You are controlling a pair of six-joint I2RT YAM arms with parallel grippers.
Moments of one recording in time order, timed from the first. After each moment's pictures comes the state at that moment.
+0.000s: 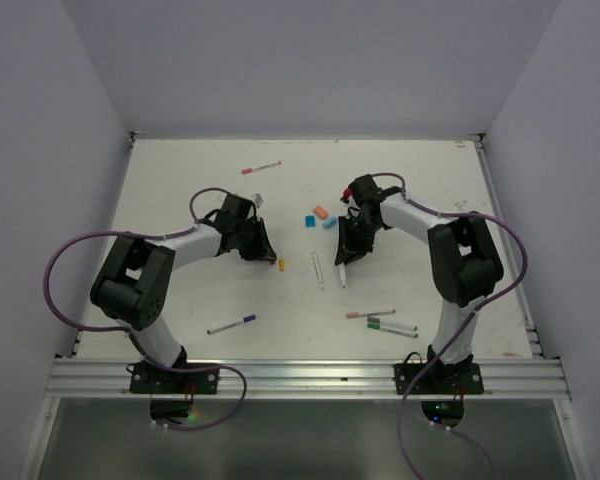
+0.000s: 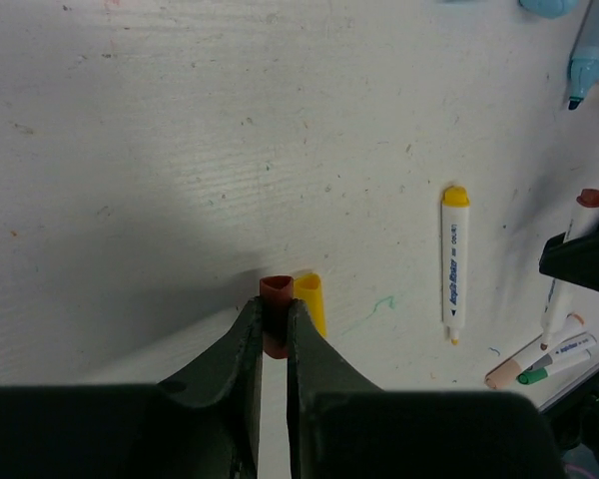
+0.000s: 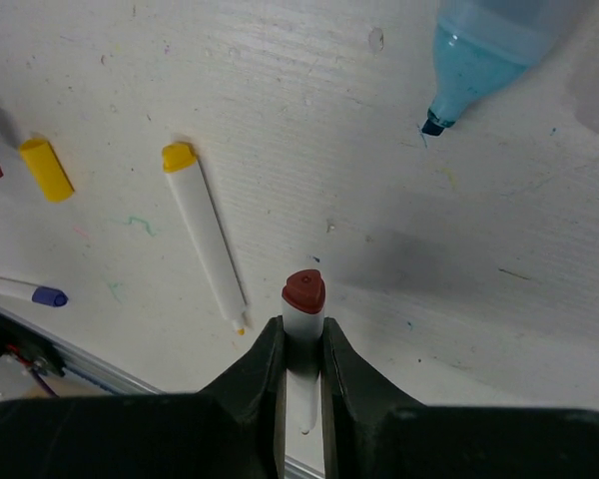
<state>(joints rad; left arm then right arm) -0.41 1.70 0.91 -0.18 0.29 -0.57 0.41 1.90 1.28 -0.73 -0.36 0.40</state>
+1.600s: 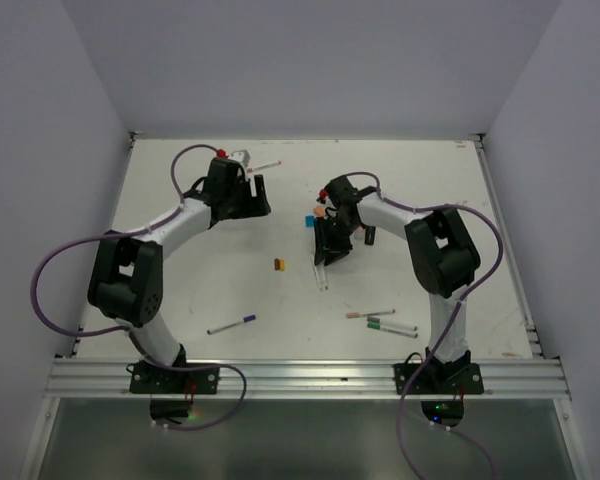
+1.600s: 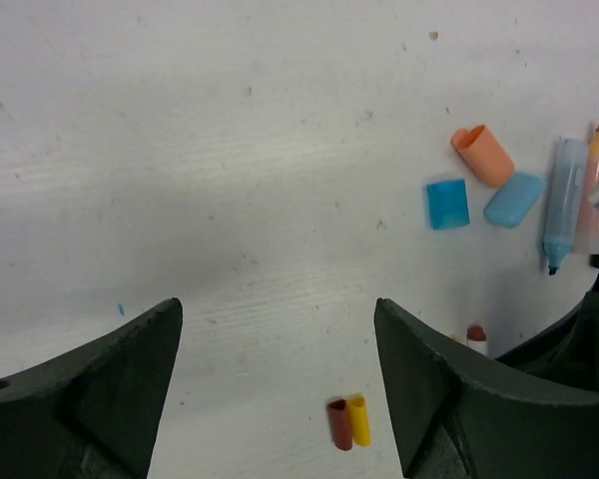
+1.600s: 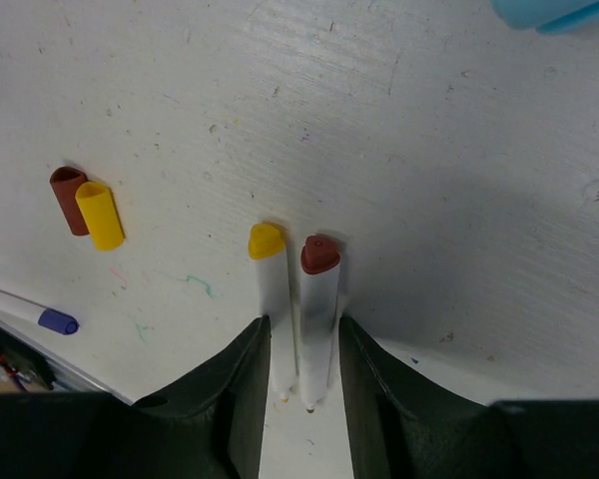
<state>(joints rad) -0.33 1.70 1.11 -0.23 0.10 -0.41 0.52 2.04 1.41 -0.67 -0.36 0.40</state>
